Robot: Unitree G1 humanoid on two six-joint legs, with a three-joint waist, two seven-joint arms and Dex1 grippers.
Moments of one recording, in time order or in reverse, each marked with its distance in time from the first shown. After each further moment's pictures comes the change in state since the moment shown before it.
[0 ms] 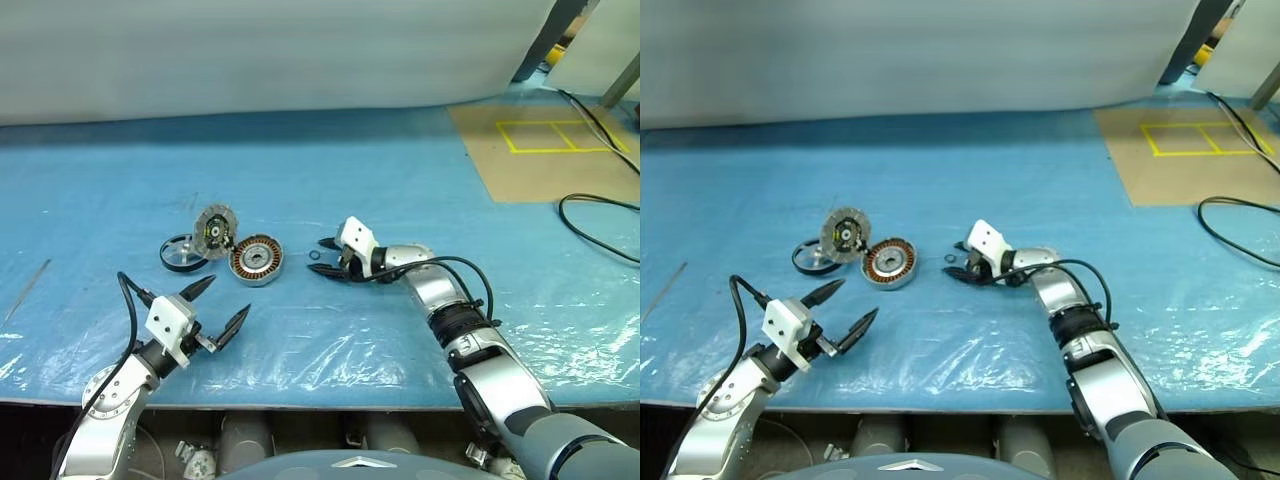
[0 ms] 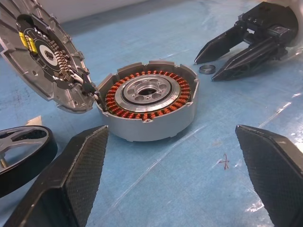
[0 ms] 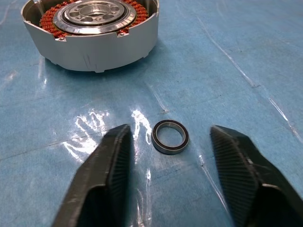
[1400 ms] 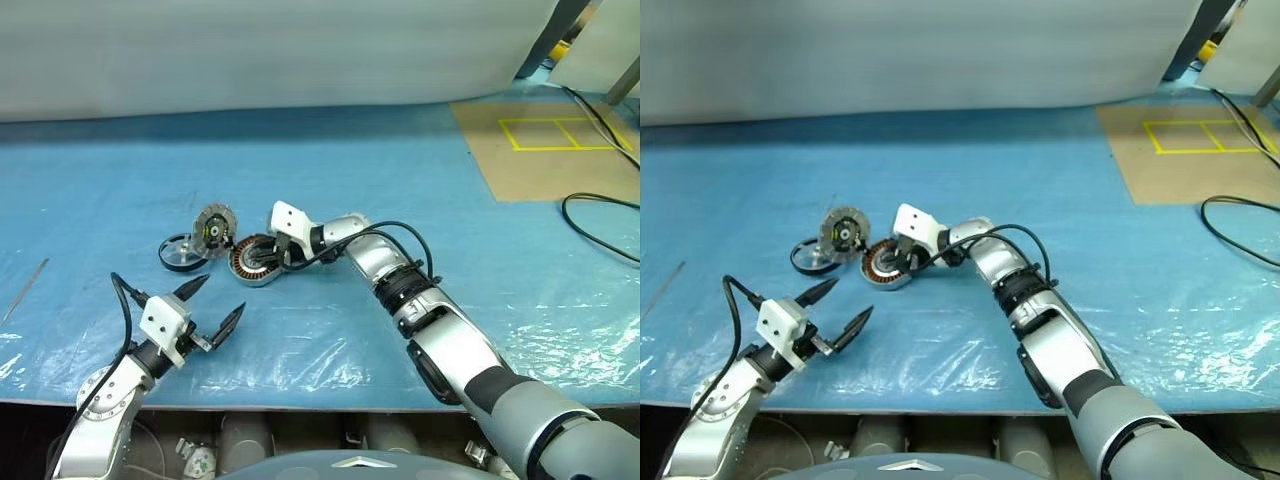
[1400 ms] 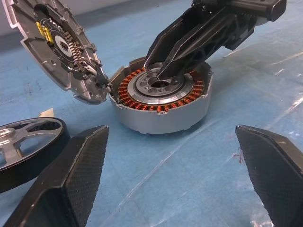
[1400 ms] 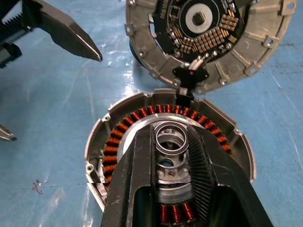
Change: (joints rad) left arm 0.016 0.013 0.016 -0.006 0.000 -0.004 0.026; right arm -0.279 0.221 0.120 0.134 -0.044 0.090 0.065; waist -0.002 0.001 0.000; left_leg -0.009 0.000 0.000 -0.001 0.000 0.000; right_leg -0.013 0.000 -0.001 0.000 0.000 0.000
